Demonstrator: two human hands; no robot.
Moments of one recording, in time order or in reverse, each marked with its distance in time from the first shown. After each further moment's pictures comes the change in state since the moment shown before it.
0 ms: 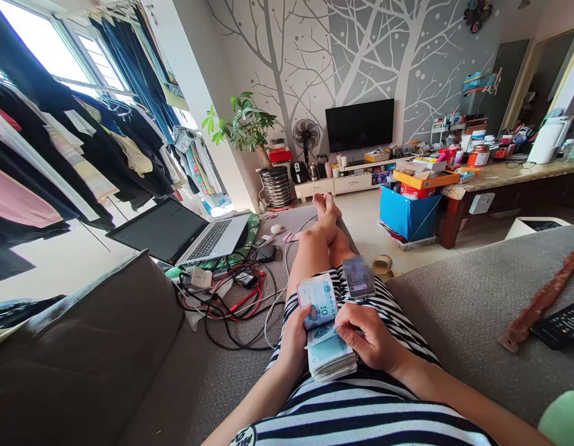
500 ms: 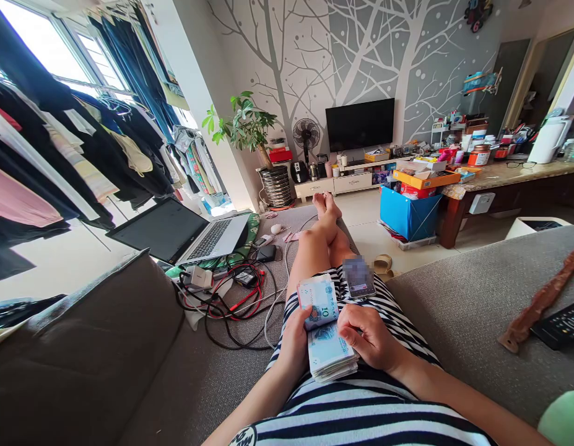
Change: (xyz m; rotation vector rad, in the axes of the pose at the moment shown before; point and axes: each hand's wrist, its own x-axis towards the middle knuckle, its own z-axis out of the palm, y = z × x) left_hand 0.003 -0.006 -0.003 -0.100 -0.089 -0.027; right_hand 0.000 0.001 0.002 0.022 0.008 0.008
